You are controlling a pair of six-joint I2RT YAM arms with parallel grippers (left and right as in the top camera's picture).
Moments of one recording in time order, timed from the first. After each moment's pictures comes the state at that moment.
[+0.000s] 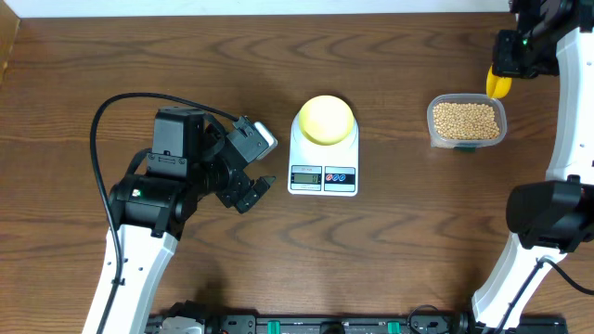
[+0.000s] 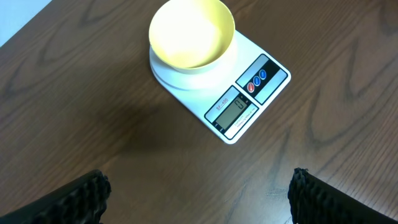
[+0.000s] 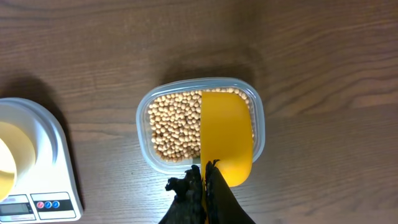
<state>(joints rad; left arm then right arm) -0.19 1.14 1.10 -0.89 0.39 0.61 -0.13 2.11 2.37 -1.52 -0.05 -0.01</state>
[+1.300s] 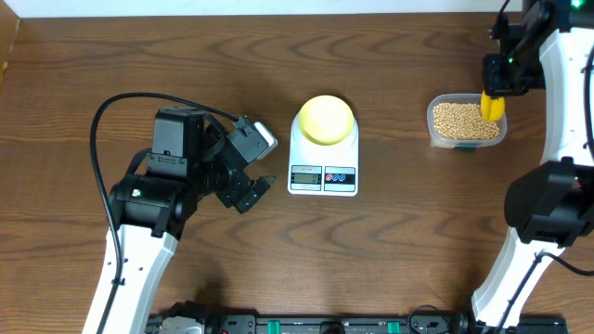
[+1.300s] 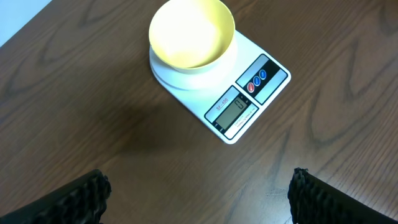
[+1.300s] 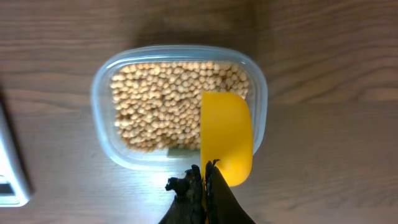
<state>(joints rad) -0.19 1.14 1.10 -0.89 0.39 0.61 -0.13 2.14 2.21 -1.48 0.01 -0.13</state>
